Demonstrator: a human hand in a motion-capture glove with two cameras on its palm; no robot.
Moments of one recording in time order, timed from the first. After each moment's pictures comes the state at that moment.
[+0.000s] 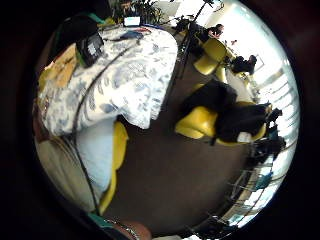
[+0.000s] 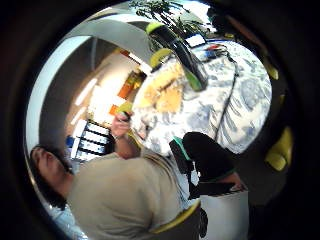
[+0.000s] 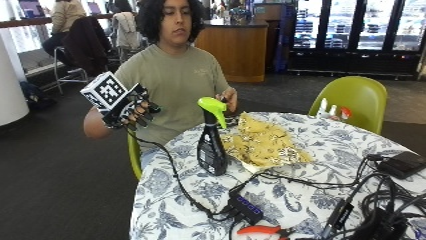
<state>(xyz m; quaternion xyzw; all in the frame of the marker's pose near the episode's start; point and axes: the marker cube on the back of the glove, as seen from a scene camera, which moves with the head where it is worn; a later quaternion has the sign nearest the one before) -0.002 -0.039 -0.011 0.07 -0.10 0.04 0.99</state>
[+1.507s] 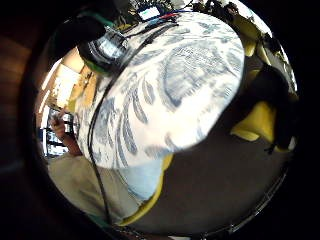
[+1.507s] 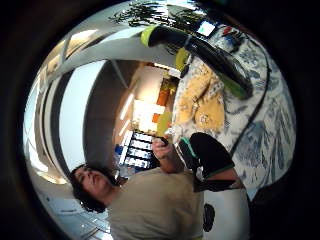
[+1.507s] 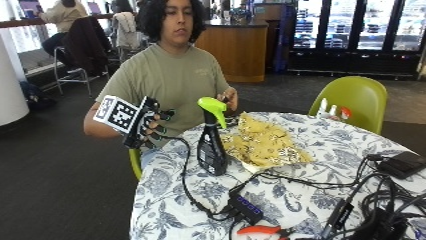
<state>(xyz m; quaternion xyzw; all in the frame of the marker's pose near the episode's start) -0.017 -0.076 0.041 0.04 -0.29 0.08 0.95</state>
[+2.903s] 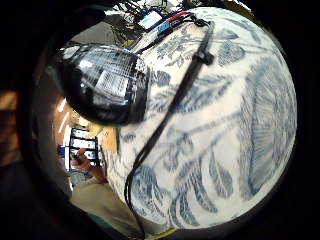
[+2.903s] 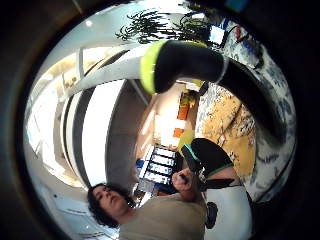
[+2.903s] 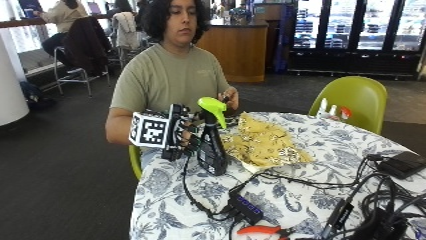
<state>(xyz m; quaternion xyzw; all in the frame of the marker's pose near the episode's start) -0.042 -0.202 0.071 0.13 -0.43 0.13 0.88</state>
